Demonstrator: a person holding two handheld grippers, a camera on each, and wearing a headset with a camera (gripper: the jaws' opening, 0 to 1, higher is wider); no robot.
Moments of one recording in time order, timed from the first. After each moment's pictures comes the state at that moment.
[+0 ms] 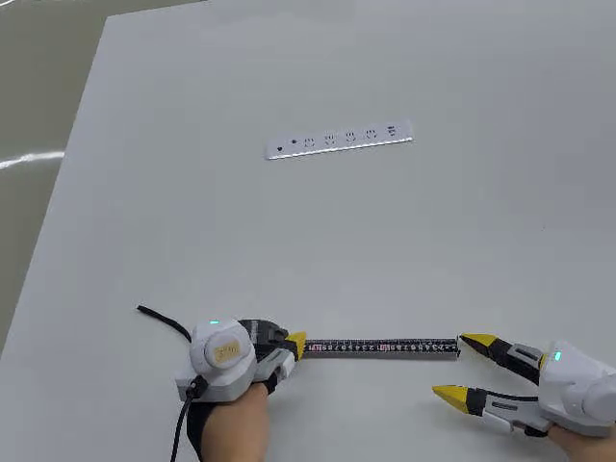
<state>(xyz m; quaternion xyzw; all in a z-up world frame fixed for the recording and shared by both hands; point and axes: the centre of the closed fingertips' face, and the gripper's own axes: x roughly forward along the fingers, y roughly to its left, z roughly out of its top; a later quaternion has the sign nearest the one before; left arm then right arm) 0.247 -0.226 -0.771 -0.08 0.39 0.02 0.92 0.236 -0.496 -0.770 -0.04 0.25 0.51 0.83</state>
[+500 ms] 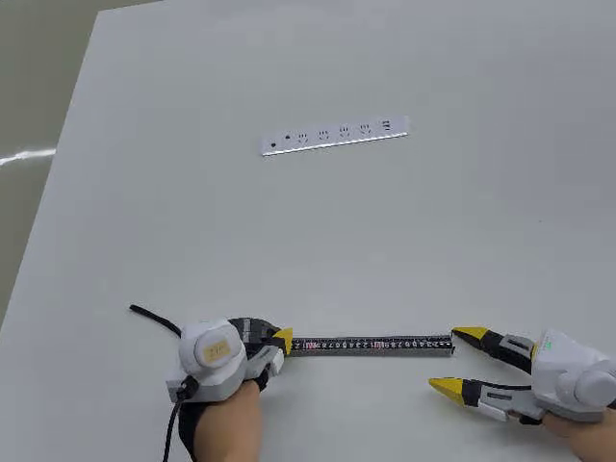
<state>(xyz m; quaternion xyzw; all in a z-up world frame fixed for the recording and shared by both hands) 0.248 -0.222 -0.774 -0.08 0.39 0.03 0.92 0.244 -0.498 -0.776 -0.04 0.24 0.52 0.81</state>
